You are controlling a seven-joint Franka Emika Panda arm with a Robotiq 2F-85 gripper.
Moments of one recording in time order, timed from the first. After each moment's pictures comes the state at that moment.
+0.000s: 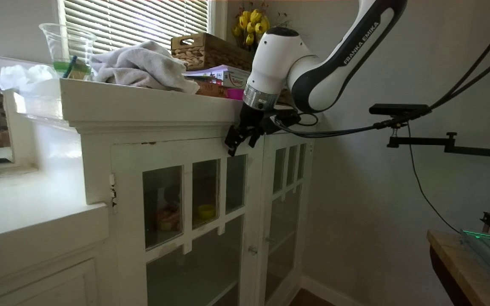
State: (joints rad) arm -0.13 0.33 -0.05 -2.07 -0.89 2.81 0.87
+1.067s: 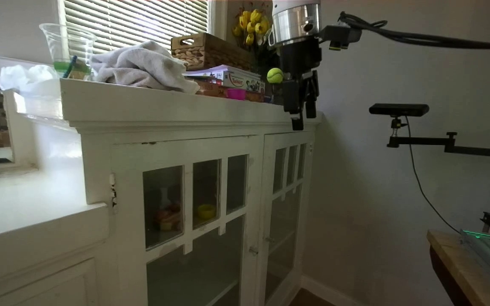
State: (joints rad) arm 0.04 -0.12 0.05 -2.23 -0.31 1.96 0.39
